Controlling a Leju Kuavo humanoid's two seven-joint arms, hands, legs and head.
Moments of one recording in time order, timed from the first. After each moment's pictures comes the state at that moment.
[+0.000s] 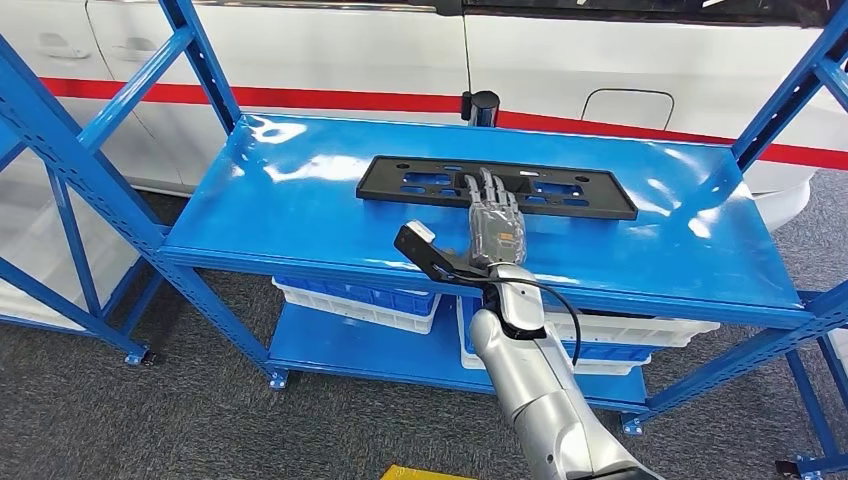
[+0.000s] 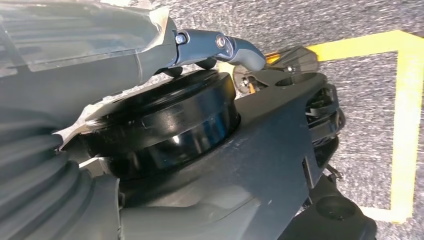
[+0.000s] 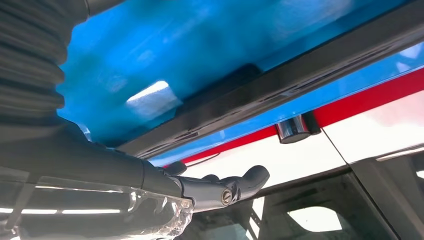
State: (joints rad) left arm -0.10 -0.07 -1.02 -0.14 1.12 0.07 -0.24; right arm -0.67 0.32 0.39 -0.64 1.51 -0.40 0.04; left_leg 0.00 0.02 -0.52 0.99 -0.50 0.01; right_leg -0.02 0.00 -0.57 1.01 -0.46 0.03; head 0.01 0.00
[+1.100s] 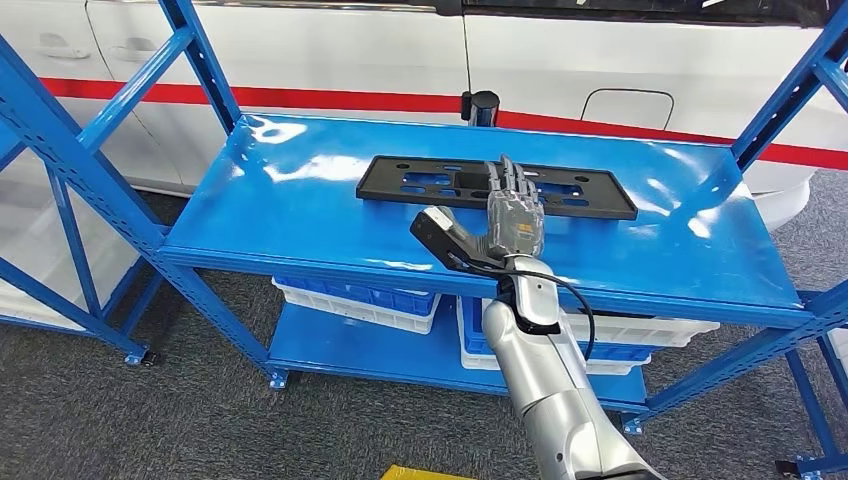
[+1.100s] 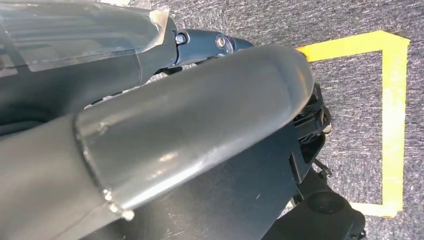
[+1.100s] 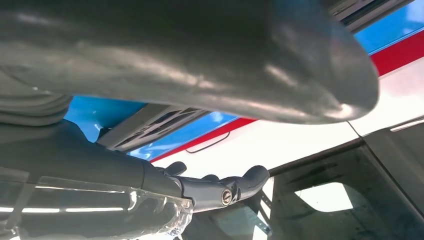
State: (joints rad) left arm -0.11 -0.07 -1.02 -0.14 1.09 0.06 -0.24; right arm -0.66 0.30 0.37 -0.72 1.51 -0.40 0.04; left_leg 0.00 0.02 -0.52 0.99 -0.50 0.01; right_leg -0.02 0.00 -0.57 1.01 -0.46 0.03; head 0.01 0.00
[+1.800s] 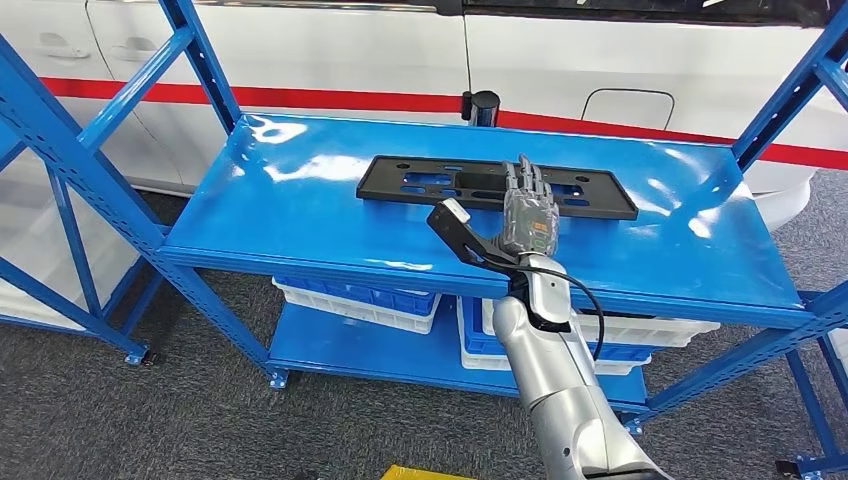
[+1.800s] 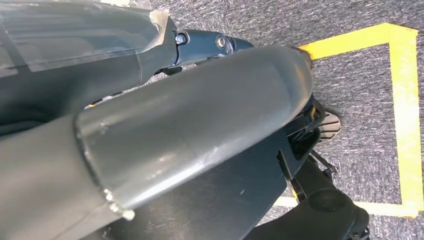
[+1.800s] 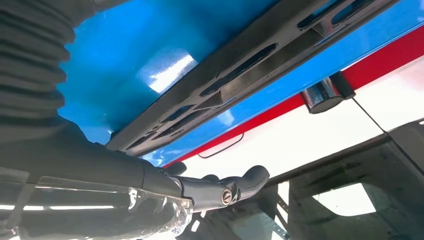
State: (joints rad) left arm -0.17 -0.07 -1.05 -0.14 1.08 0.05 -0.13; right arm -0.67 0.29 0.32 -0.72 1.47 -0.40 0.04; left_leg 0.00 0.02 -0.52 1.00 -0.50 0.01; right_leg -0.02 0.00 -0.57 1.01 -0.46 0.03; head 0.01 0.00
